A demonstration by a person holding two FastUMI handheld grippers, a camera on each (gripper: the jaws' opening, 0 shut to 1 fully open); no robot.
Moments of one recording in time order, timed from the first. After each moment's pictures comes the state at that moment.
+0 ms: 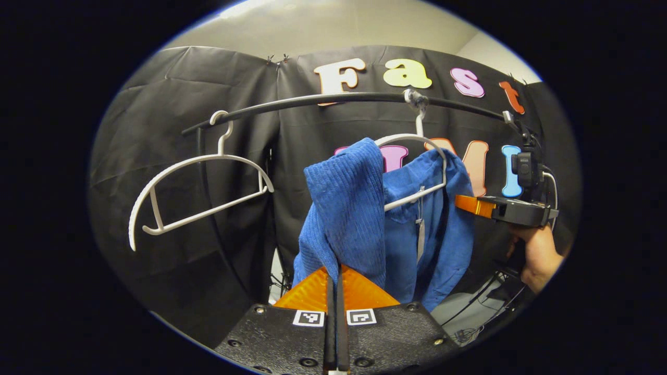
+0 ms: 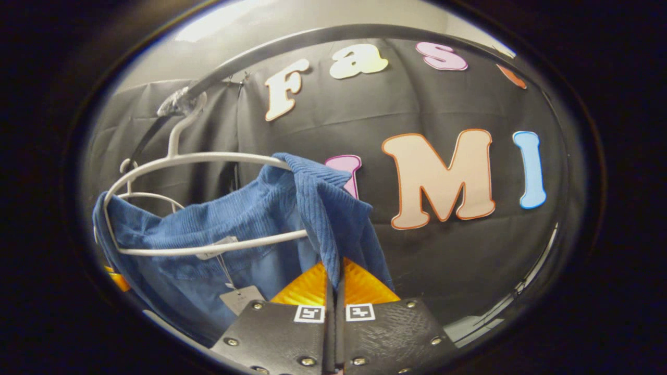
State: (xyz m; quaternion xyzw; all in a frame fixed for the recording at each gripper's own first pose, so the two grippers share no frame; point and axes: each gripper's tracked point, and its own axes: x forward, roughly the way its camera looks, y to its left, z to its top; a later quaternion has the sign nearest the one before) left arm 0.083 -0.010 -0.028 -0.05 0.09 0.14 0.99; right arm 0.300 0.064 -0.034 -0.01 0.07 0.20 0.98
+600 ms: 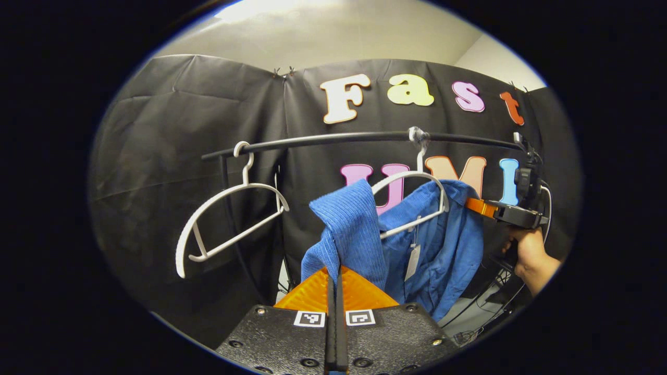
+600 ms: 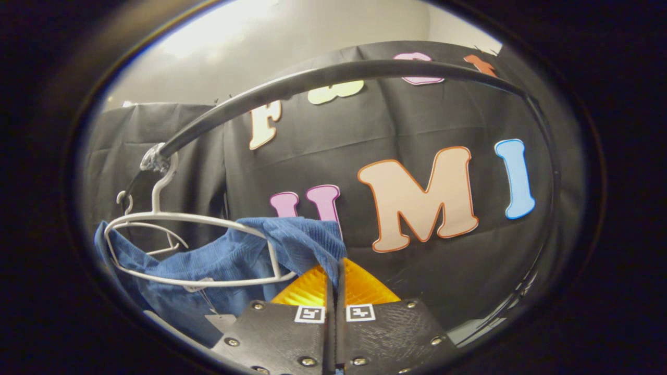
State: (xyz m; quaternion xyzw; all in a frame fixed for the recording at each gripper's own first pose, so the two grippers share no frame) left arm 0.044 0.013 0.030 -0.04 0.06 0.15 0.99; right arm 0.316 0.024 0.020 0.03 0.01 0.17 0.99
